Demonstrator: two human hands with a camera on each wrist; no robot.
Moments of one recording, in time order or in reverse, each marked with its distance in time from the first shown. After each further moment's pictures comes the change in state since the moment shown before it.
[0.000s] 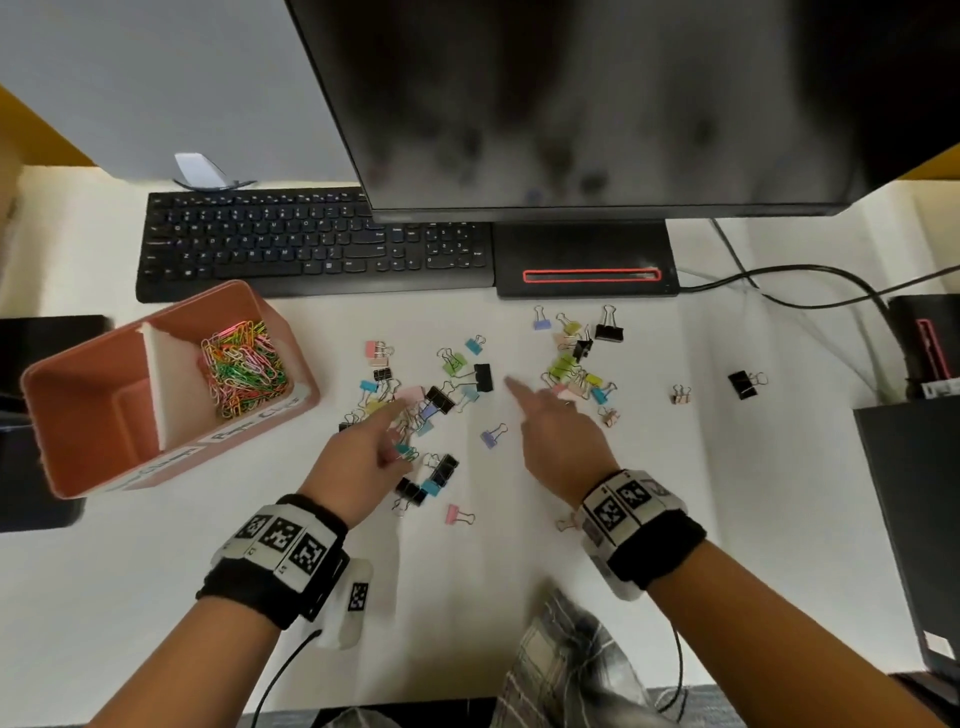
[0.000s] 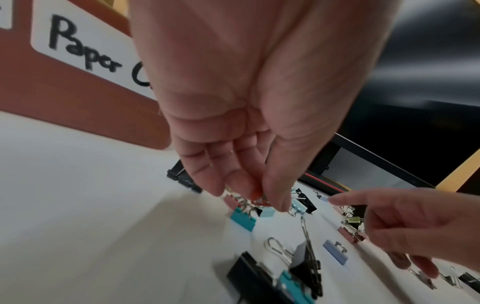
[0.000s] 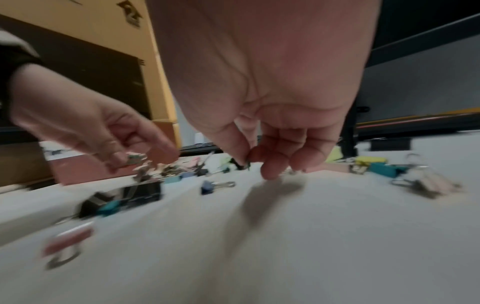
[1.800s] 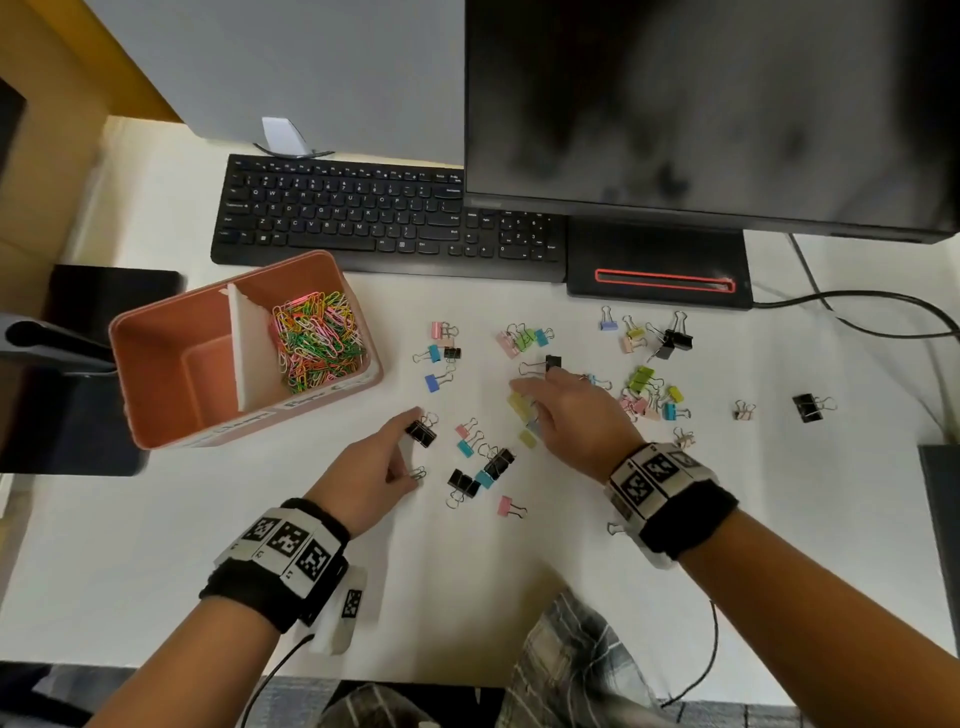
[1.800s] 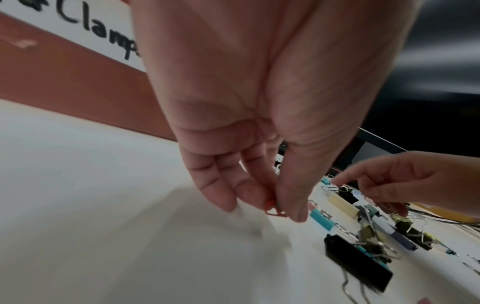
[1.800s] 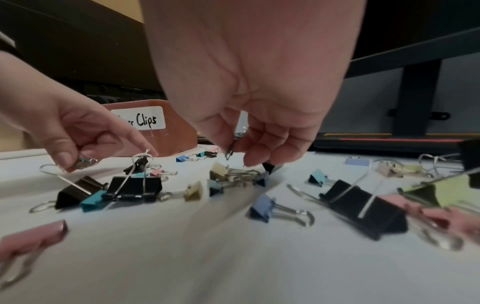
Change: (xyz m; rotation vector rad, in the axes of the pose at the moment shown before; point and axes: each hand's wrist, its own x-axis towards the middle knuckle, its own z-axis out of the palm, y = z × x) left_hand -0.027 -0.063 -0.008 -0.062 -0.078 -0.045; right_hand 0.027 -0.044 -0.018 0.059 -0.078 -0.199
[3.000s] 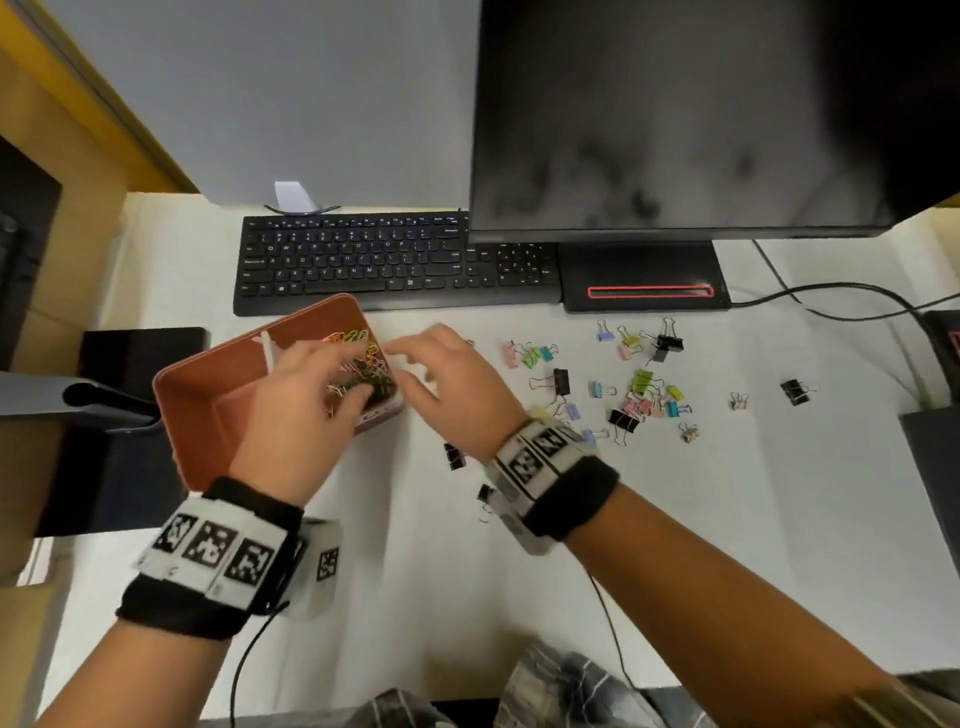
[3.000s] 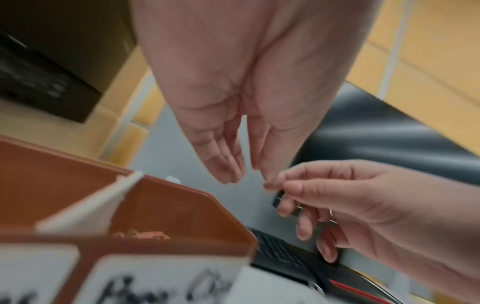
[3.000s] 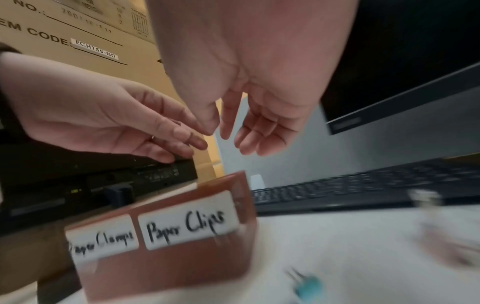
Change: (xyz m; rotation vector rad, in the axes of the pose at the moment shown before) left_hand -0.027 0.036 -0.117 0.126 0.572 0.241; right_hand 0.047 -0.140 -0.013 0.423 0.310 -0.148
